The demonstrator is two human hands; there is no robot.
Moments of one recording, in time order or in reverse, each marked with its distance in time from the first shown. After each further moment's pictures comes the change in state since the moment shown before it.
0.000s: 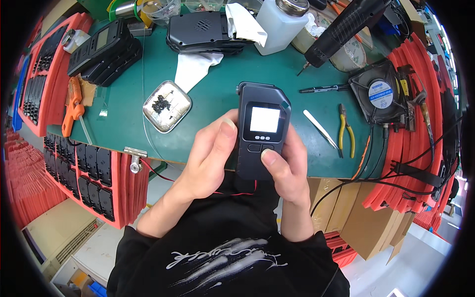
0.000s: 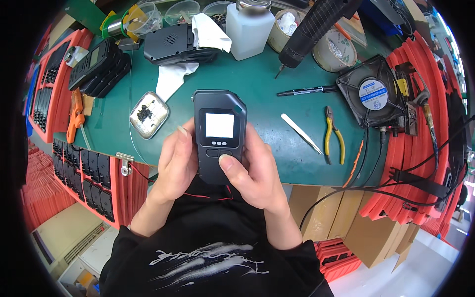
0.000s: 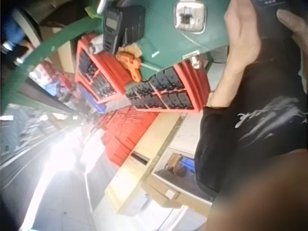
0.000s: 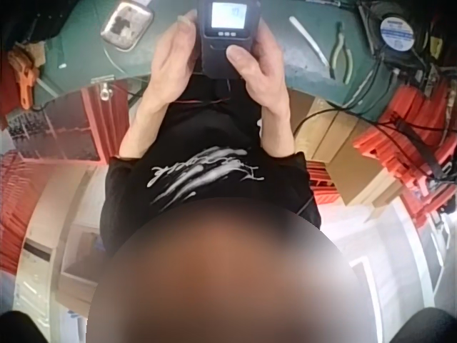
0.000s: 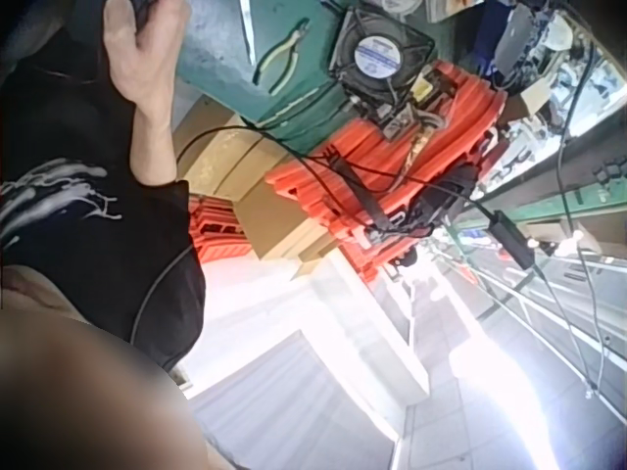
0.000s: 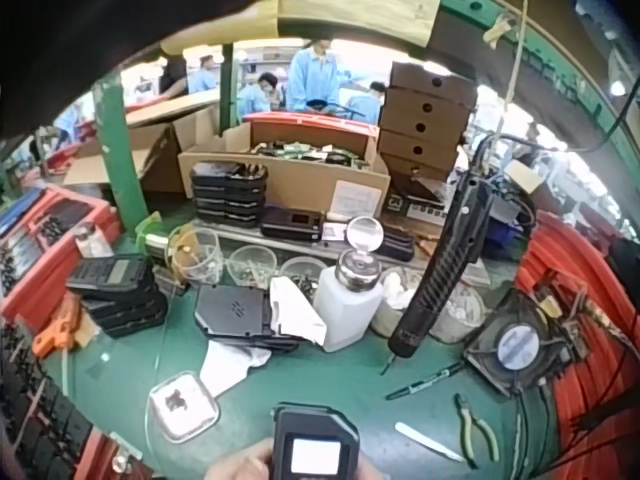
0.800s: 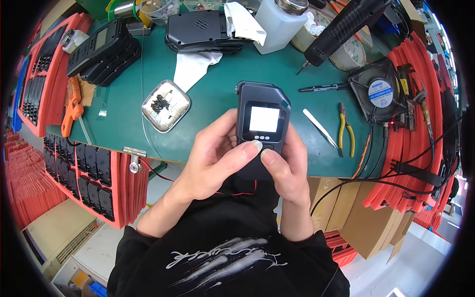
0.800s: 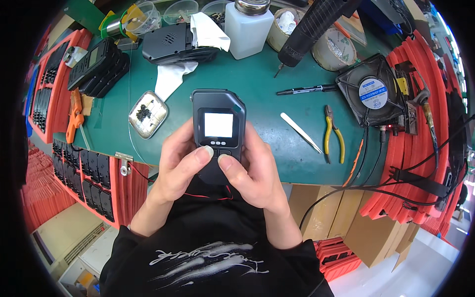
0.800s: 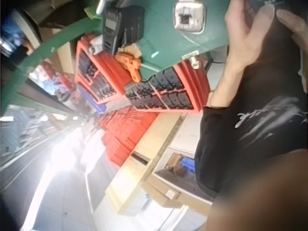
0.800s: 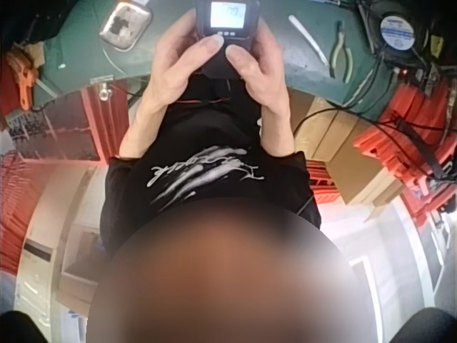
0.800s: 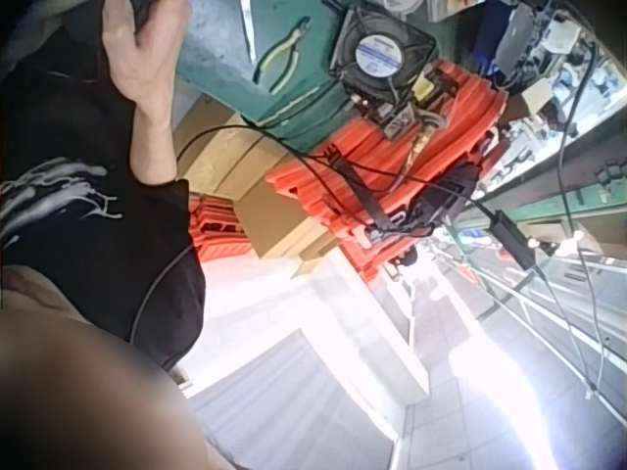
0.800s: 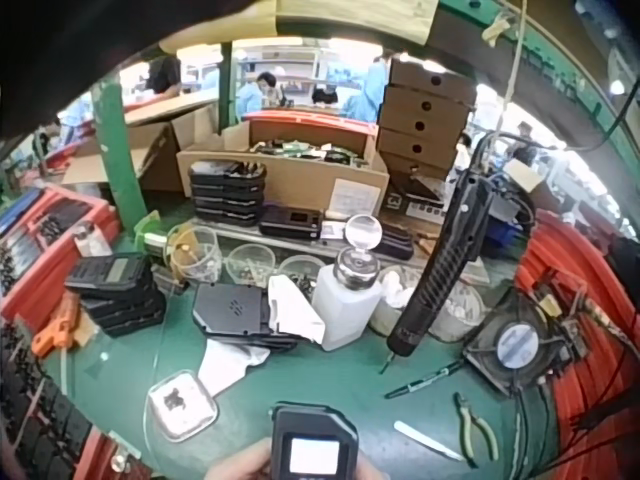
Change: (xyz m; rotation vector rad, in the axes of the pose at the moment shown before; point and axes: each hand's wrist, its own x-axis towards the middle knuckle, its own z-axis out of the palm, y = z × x) left_hand 0.000 0.006 -0.001 -0.100 -0.087 -0.017; right_hand 0.002 0.002 0.000 0.048 -0.020 -0.090
